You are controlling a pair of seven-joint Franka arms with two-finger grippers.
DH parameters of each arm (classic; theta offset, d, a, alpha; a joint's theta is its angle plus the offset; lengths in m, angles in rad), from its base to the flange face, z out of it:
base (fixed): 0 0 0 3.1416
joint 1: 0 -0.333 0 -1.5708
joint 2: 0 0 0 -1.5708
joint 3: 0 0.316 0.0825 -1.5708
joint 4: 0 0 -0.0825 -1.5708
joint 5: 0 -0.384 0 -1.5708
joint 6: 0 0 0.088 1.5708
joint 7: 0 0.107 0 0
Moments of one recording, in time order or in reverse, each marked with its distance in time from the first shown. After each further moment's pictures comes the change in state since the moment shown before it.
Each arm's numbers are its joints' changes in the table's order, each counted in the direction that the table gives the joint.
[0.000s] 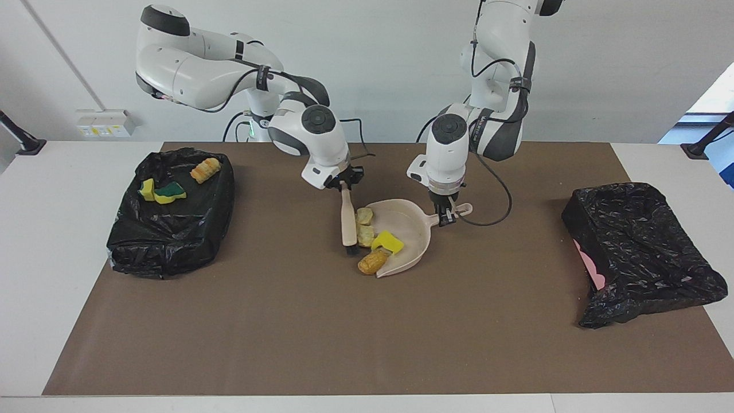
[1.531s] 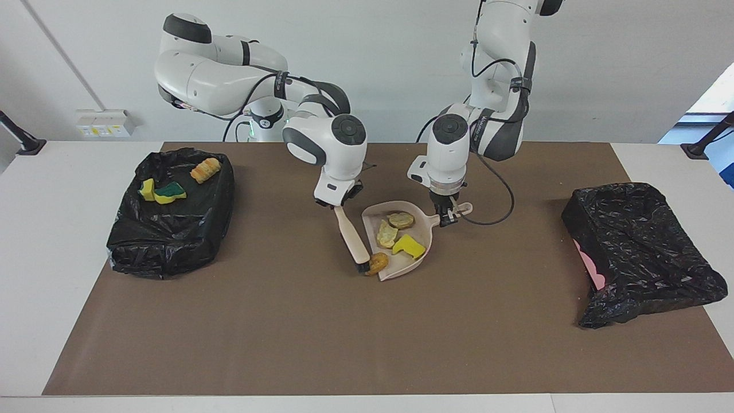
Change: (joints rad) left arm -0.001 0.001 0.002 0.002 0.000 0.004 -0.044; right arm -0.179 0.000 -0.051 -0.310 0.029 -0.418 -0.282
